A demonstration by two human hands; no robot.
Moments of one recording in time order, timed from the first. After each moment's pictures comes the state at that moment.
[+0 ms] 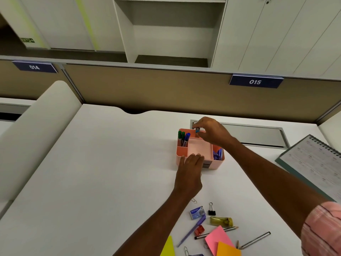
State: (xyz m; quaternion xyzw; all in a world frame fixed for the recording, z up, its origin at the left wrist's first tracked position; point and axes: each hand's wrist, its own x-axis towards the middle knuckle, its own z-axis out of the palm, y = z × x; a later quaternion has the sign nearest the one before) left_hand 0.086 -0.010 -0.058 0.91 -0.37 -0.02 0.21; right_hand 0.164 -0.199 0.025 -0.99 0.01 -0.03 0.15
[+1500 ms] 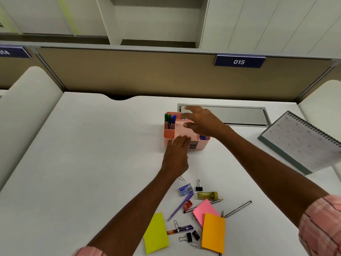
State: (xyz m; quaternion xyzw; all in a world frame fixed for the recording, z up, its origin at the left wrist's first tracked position) left_hand 0.086 -0.004 -0.046 0.91 -0.38 -0.07 0.19; right_hand 0.120 -0.187 0.035 -1.00 -0.02 0.04 0.05
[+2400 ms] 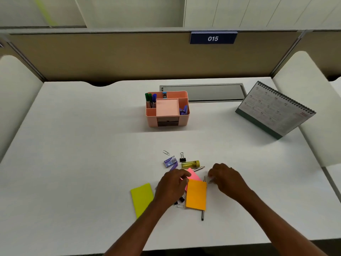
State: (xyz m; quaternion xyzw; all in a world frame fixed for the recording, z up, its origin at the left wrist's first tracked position) left_hand -0.090 0.057 -0.070 0.85 -0.28 -0.27 0.36; right_hand -0.212 -0.174 -0.081 -0.98 0.11 0.11 0.12
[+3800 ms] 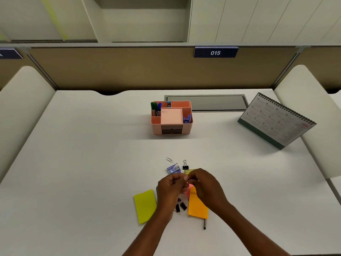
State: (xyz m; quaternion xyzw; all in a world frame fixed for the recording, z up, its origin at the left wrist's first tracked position) left_hand -0.110 0.058 -0.051 0.68 0.05 -0.29 0.67; right_hand -0.178 -0.091 -0.061 -0.93 0.12 -0.08 0.33
